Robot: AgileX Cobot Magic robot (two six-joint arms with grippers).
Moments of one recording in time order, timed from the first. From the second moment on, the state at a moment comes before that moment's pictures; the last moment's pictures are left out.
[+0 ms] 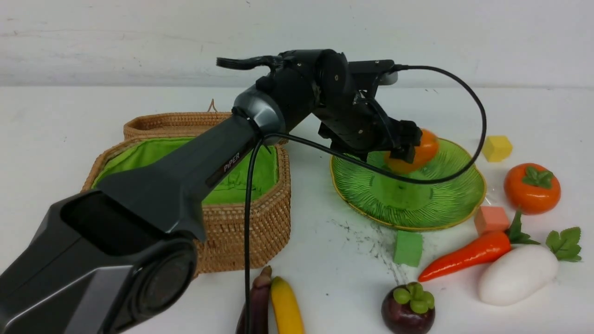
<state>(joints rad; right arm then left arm) 0.05 -0.01 0.01 0.02 0.39 0.01 -0.60 2.47 -2.44 -0.29 0.89 -0.06</state>
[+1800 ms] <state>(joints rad) 0.05 -0.01 0.01 0.02 0.39 0.01 -0.73 1.74 -1.13 -0.23 0.84 -0.25</state>
